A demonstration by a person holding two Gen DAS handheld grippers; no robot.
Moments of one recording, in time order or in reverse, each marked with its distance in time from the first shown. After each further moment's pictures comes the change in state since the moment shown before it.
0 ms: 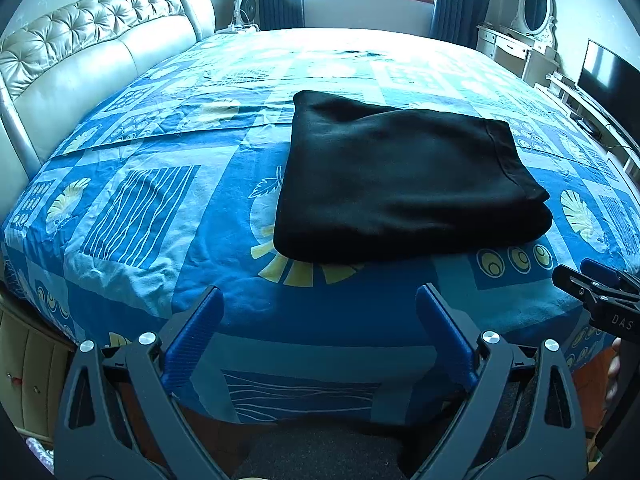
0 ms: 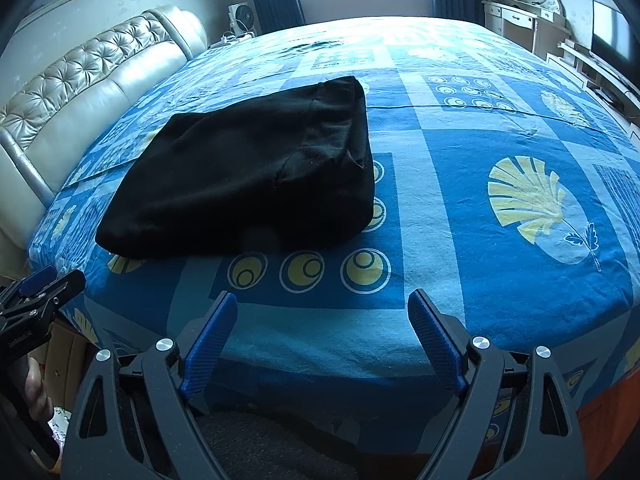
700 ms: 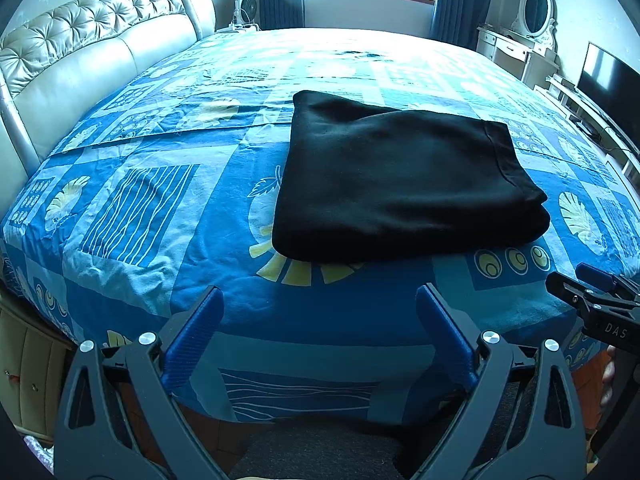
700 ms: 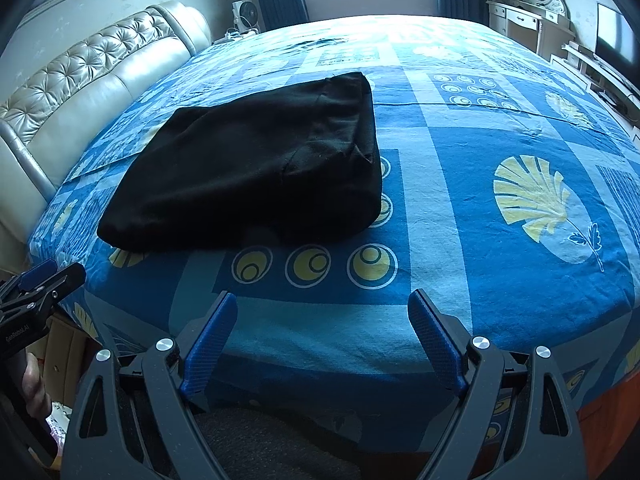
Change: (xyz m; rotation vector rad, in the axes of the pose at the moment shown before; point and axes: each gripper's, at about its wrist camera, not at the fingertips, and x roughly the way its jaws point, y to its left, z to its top) left arm -0.002 -0.001 0.000 -0.006 -0.002 -0.006; right arm 0.002 0.004 -0.002 -0.011 0.010 0.005
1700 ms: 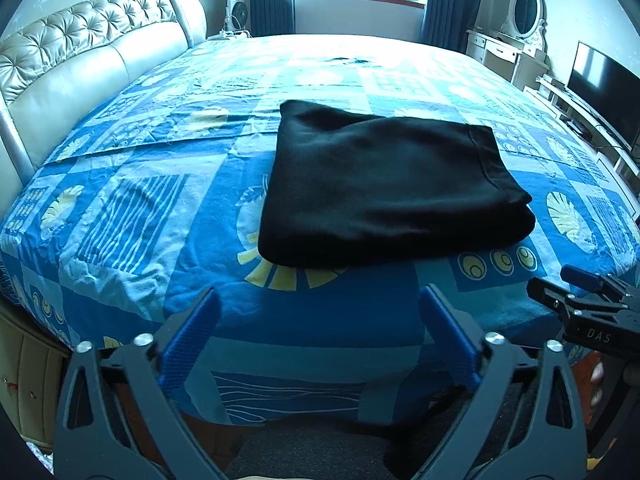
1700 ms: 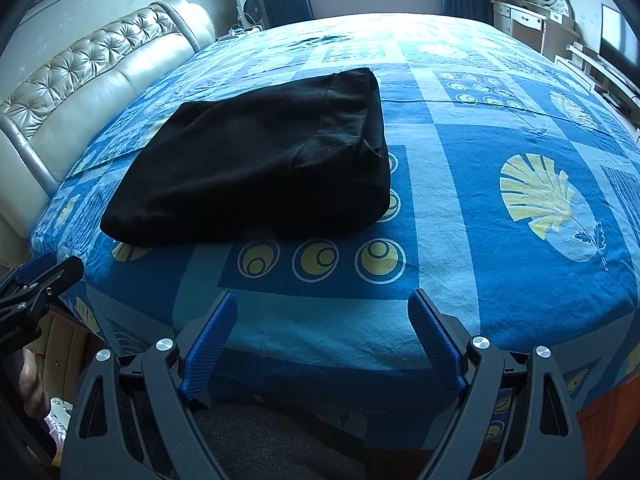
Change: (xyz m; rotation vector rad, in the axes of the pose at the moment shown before) left arm -0.011 -0.010 0.003 0.017 -0.034 -0.005; right arm 0.000 0.003 -0.002 -0.006 0.005 0.009
